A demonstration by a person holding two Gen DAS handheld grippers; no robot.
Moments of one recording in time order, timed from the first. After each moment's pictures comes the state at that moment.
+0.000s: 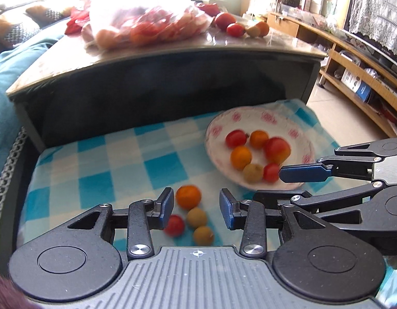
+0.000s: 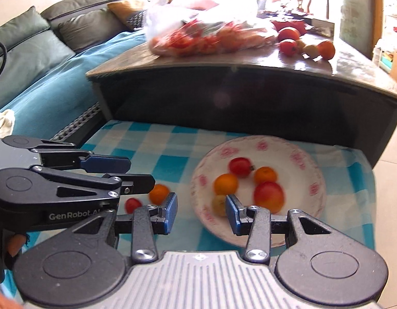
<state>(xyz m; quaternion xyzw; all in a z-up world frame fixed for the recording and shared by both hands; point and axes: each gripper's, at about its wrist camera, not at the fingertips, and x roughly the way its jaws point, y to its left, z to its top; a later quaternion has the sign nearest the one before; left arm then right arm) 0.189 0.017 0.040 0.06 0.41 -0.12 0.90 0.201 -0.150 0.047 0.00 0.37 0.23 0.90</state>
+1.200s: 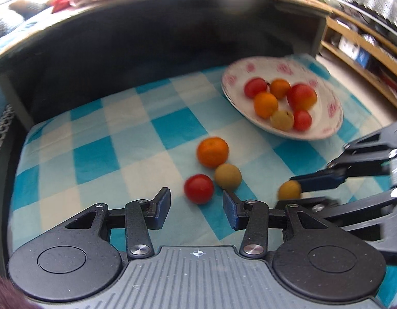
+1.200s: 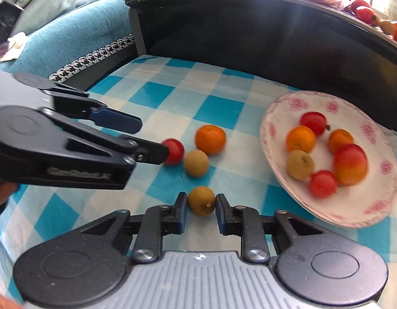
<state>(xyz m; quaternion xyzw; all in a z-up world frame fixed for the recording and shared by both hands) 0.200 0.039 -0.021 0.10 0.44 -0.15 0.88 0.194 -0.086 -0.013 -0.08 0.43 0.28 0.86</state>
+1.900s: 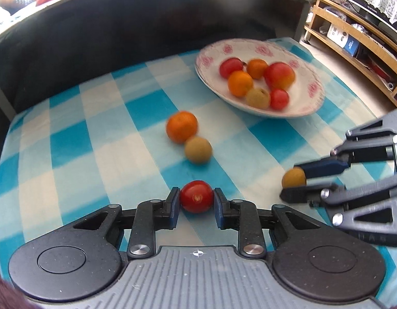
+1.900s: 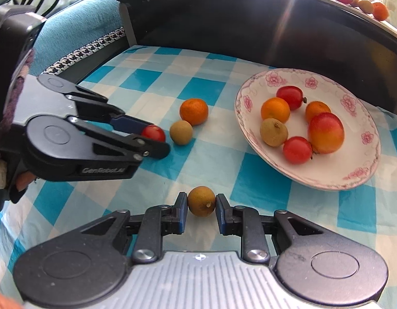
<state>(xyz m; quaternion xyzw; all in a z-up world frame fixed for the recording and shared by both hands) 0.179 0.027 -0.028 0.10 0.47 -0.17 0.86 0.181 -0.113 -0.016 -0.08 0.45 0.27 0.85</state>
